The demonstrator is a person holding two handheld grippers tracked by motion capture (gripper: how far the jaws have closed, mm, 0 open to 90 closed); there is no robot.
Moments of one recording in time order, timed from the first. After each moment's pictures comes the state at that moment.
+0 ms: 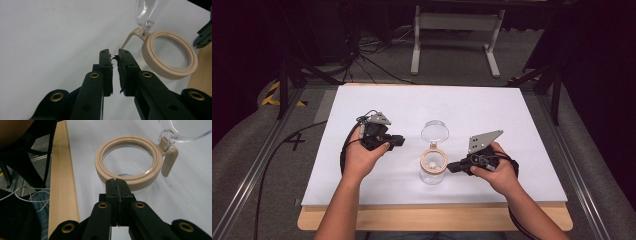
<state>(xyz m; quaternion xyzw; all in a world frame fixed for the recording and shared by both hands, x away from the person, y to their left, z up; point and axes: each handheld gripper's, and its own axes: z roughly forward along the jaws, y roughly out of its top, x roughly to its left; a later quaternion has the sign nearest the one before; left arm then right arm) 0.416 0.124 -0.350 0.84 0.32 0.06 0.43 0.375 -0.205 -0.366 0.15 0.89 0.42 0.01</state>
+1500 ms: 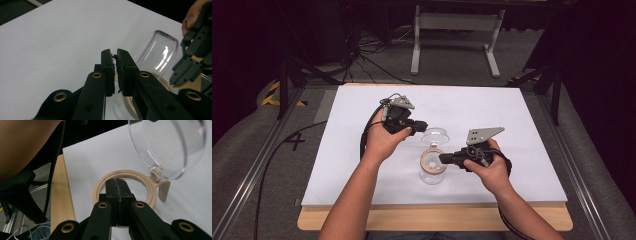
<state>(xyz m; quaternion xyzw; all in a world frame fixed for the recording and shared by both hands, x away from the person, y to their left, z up) 0.437 0.073 -0.317 0.85 0.25 0.04 0.46 0.379 -0.193 -0.361 0.20 0.84 0.50 0.01</state>
